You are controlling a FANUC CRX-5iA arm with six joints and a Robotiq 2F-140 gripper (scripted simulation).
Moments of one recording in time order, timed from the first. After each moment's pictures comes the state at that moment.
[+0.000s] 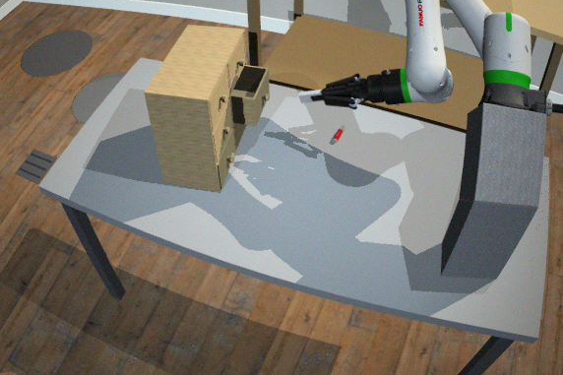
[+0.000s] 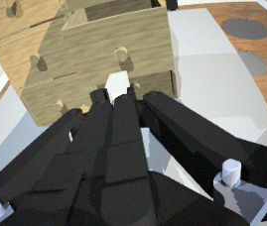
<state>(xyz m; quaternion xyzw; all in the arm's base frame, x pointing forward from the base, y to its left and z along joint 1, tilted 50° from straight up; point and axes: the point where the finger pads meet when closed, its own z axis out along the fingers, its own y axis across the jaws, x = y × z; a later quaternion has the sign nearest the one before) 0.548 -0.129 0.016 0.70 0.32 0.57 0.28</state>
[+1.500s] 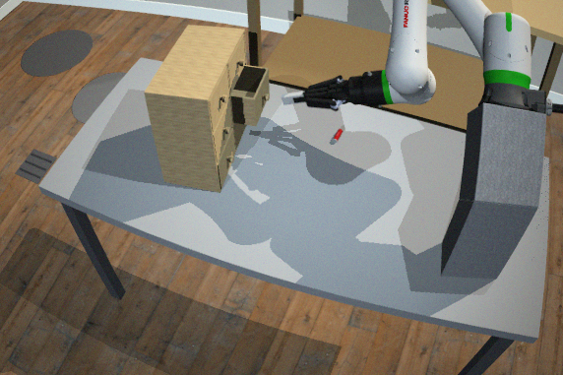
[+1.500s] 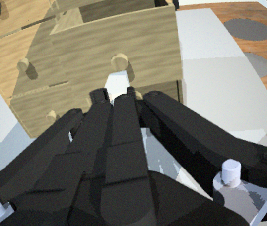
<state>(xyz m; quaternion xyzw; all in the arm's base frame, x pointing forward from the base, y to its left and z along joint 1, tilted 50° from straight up) 0.597 -0.128 0.008 0.70 0.32 0.57 0.28</state>
